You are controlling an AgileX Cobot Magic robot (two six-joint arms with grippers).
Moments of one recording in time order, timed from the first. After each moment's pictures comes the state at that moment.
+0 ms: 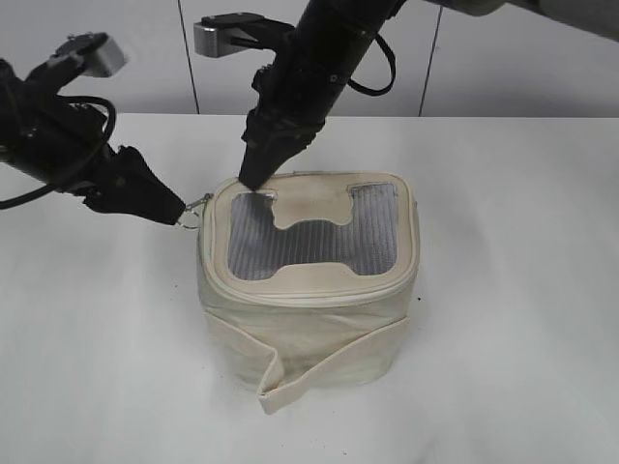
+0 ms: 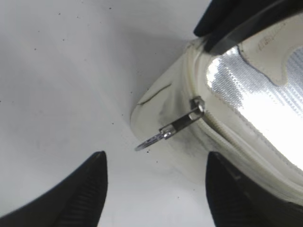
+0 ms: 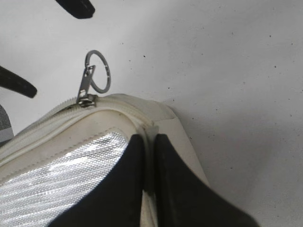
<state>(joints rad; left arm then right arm) -0.20 1.65 -1.06 -0.80 0.87 1.03 0.60 2.28 -2.08 0.50 1.23 -0.70</state>
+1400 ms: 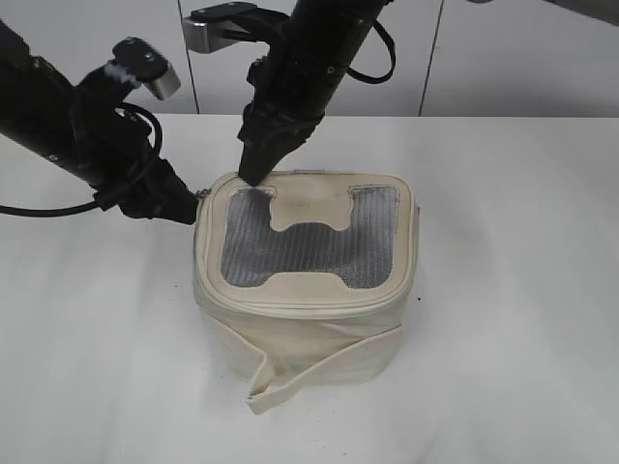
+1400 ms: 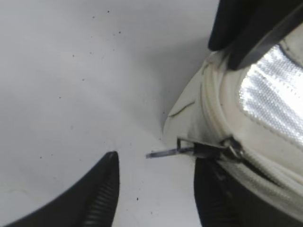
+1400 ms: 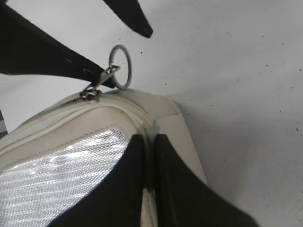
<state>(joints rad) -0.32 1.72 -1.10 -0.67 0.68 1.13 0.63 2.25 -2.07 0.45 1.23 -0.68</state>
